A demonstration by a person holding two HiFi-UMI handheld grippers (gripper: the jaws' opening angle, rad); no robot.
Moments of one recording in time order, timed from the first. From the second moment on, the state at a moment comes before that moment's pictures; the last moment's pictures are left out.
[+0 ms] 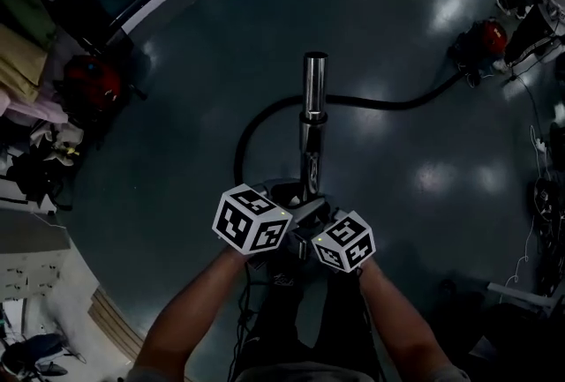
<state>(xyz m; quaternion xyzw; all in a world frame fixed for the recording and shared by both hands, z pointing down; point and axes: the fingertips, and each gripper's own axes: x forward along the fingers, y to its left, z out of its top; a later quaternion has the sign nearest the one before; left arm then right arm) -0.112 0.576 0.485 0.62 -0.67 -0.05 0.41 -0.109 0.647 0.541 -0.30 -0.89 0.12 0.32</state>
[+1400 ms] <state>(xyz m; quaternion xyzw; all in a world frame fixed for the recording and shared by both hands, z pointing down) -0.132 0.616 0.306 0.53 -0.80 0.08 0.25 -0.115 0.645 0.391 -0.42 -0.83 0.06 0.36</state>
